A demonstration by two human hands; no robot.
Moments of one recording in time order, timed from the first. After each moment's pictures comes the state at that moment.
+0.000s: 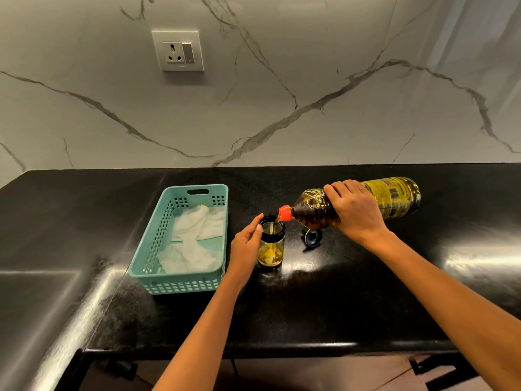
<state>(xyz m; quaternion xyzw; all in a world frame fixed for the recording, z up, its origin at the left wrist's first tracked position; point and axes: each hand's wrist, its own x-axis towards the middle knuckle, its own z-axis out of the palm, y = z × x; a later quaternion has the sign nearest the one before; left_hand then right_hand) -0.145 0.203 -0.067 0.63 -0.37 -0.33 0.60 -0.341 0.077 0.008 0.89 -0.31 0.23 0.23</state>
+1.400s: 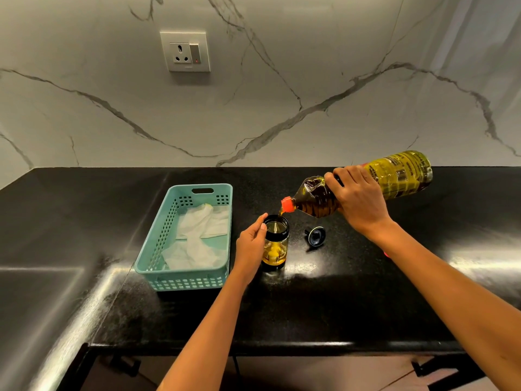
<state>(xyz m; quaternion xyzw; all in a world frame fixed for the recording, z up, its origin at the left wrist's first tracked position) -0.144 0.197 -0.075 0.62 -0.36 -0.33 0.61 -0.336 0.071 0.023 0.87 -0.28 0.25 0.32</state>
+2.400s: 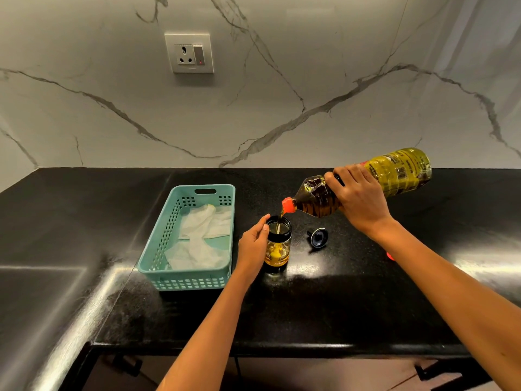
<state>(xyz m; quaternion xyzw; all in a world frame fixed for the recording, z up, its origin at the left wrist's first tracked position) -0.142 0.196 -0.077 0.63 -0.37 -0.32 0.60 -0.332 0.066 0.024 0.87 -0.26 0.26 0.33</state>
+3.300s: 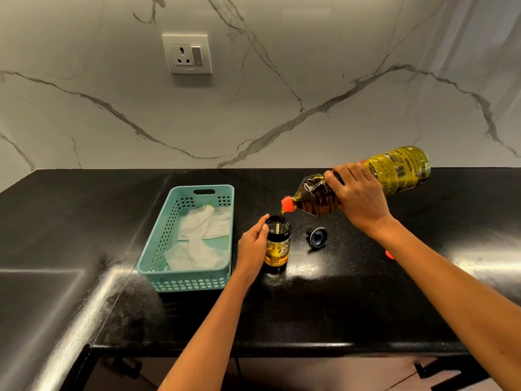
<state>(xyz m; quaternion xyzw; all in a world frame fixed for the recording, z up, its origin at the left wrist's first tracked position) -0.141 0.195 -0.081 0.62 -0.37 -0.33 0.61 -0.333 0.065 0.023 0.87 -0.26 0.27 0.33</state>
